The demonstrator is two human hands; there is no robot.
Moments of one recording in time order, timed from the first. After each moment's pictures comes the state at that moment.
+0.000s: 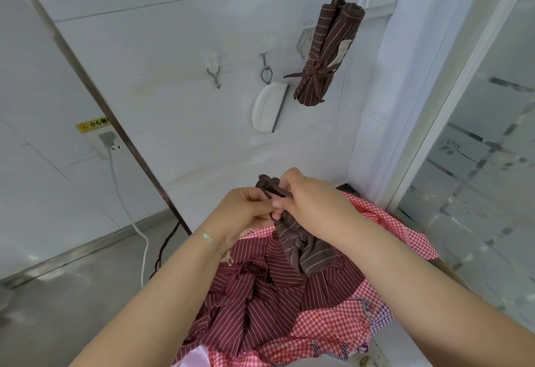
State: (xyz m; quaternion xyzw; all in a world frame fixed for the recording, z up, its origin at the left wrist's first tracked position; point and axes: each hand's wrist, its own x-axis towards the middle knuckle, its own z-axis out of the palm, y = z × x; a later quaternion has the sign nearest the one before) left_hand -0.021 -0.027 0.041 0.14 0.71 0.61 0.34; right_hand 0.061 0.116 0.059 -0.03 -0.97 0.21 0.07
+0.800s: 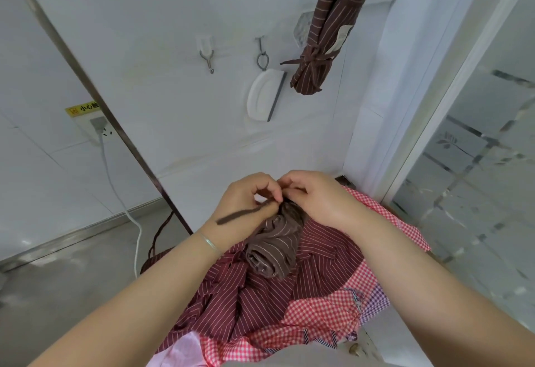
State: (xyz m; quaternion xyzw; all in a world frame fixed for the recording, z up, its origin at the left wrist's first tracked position) left_hand -0.001 -0.024 0.034 0.41 0.75 0.50 0.10; right_hand 0.063 0.140 0.044 -0.05 -0.90 0.43 0.01
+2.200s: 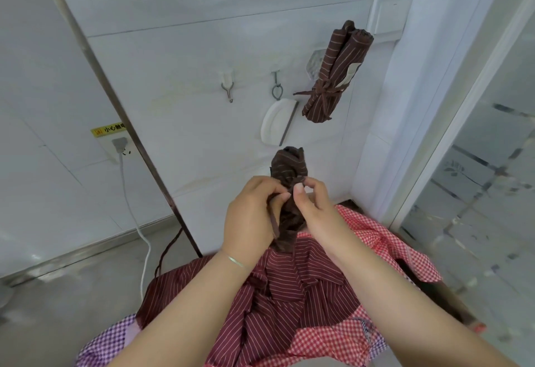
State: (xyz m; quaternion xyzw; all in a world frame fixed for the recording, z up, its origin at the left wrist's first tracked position) left_hand 0.002 -0.012 0.044 0.32 0.83 0.44 -0.15; right_hand 0.063 0.110 0.045 -0.17 -0.74 0.64 0.10
